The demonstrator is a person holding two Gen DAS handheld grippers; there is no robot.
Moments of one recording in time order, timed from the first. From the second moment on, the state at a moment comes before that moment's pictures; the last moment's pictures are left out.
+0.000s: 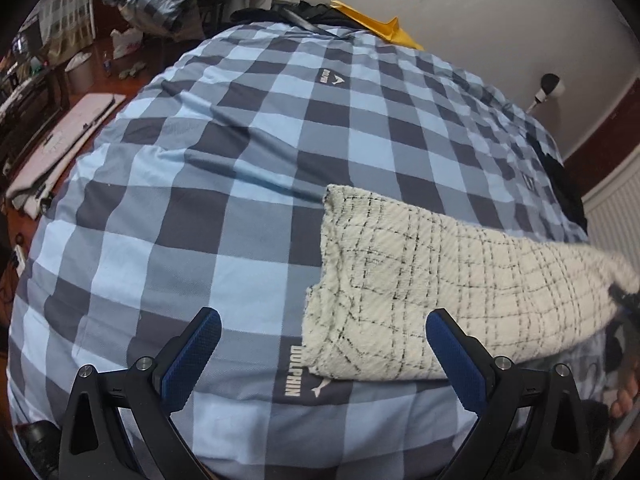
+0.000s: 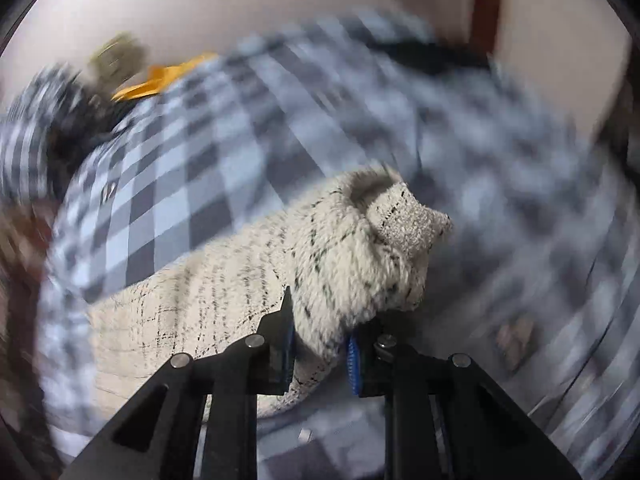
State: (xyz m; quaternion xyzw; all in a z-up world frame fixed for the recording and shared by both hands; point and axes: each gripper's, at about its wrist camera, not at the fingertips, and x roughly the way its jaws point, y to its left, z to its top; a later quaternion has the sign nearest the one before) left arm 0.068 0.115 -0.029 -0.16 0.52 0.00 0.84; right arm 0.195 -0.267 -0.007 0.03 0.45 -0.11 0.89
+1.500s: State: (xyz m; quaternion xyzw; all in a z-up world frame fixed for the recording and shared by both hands) left arm 0.186 0.105 -0.135 -0.21 0.63 -0.18 0.72; right arm 0.078 0.009 -0.121 -0.49 0.33 0.31 0.75
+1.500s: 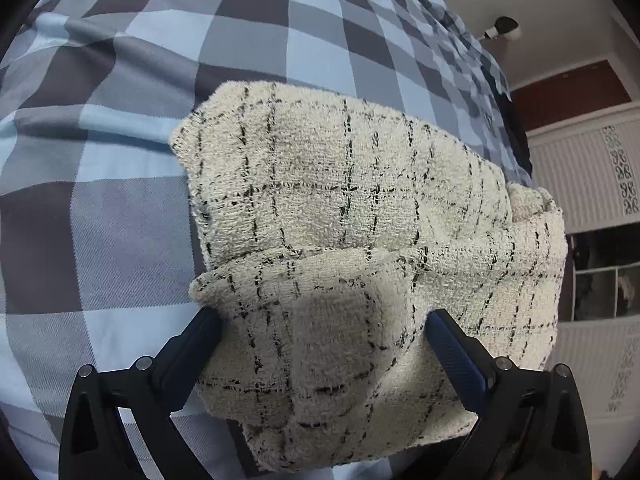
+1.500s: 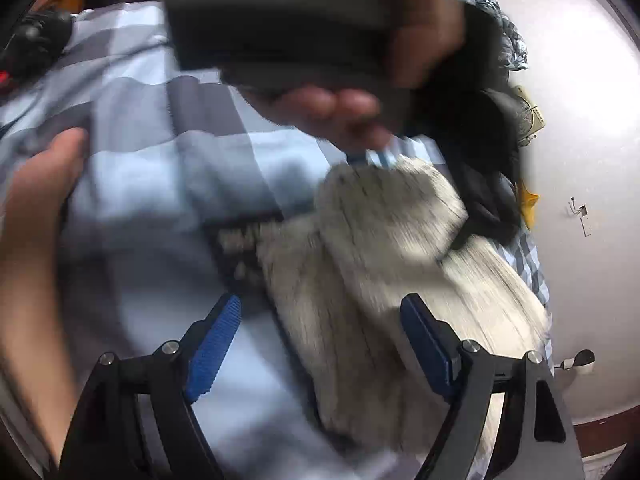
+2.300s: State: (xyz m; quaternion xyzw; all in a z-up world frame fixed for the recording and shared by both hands) left arm 0.178 0.132 -0.149 -0.25 0.62 -0.12 0.74; right arm 0.128 -0.058 -0.094 -0.21 0.50 0.20 0.82
